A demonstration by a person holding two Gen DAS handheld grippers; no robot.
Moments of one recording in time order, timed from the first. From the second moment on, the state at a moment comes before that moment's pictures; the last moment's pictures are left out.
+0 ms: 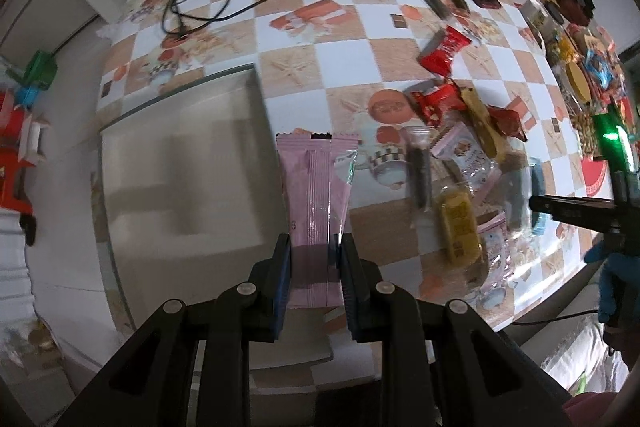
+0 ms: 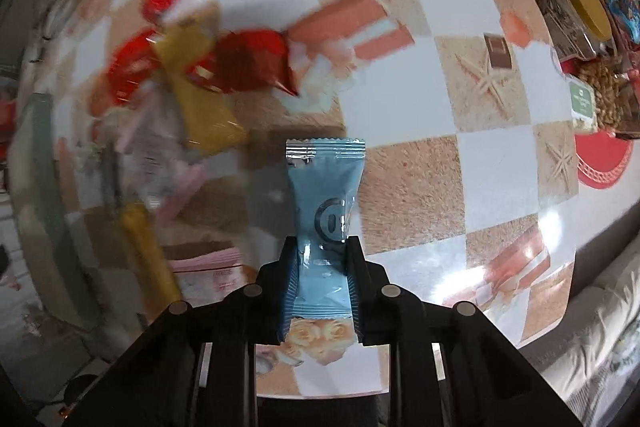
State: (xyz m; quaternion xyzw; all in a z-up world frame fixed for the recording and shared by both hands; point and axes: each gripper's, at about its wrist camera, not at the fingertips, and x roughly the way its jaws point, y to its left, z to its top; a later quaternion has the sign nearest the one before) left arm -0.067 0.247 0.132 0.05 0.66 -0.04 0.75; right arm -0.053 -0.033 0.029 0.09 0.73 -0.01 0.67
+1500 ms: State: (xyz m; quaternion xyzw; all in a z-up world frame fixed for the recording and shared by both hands) left arm -0.108 0.379 0.115 -0.04 0.66 0.02 0.75; right arm -0.039 0.235 0.081 -0.06 0.70 0.22 0.67
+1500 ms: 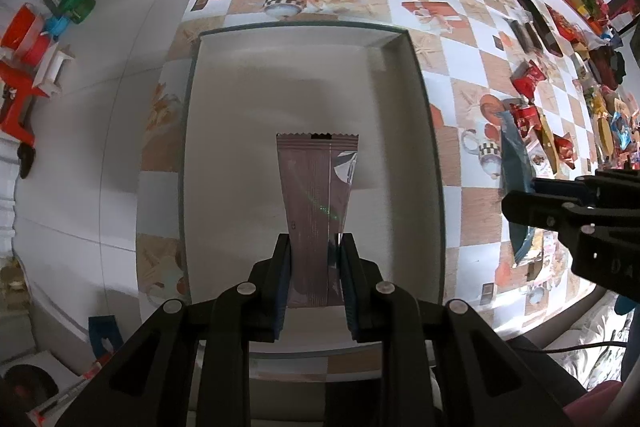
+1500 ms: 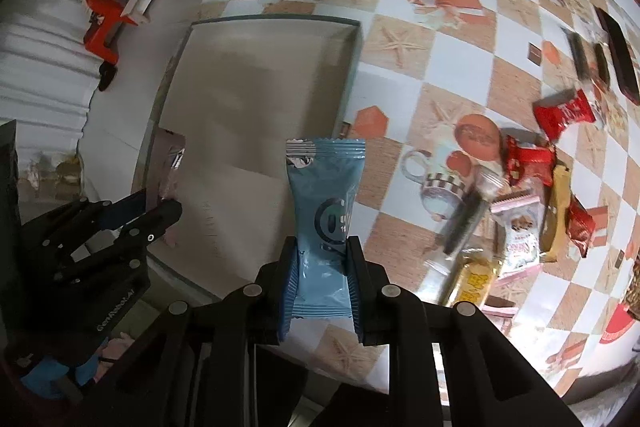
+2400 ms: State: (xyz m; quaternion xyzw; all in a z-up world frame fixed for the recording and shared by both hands) left arm -0.131 0.396 0.076 -0.02 0.71 0.02 0.71; right arm -0.062 0.311 0.027 -0.08 0.75 0.26 0.61
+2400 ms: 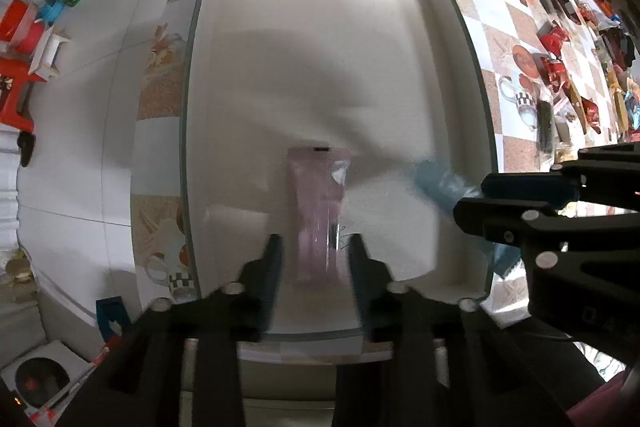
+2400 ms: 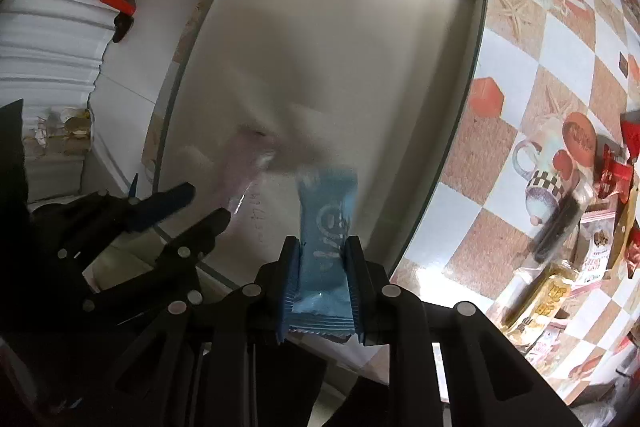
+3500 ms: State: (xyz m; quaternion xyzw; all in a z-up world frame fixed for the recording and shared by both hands) left arm -0.103 0.333 0.101 0.08 0.69 -0.02 0.72; right arm -0.051 0.179 0.020 0.00 0.75 0.12 0.64
